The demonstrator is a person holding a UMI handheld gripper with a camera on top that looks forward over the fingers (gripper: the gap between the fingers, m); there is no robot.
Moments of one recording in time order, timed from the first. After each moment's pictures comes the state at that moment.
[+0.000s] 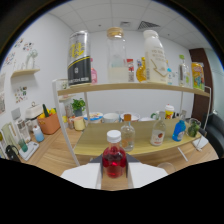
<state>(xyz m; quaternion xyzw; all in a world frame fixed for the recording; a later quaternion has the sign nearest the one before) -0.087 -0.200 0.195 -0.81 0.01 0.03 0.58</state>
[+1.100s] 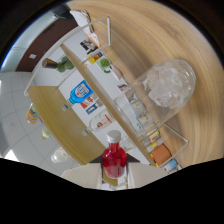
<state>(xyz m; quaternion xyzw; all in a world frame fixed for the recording) -0.015 -0.207 0.218 -0.35 0.56 0.70 0.27</state>
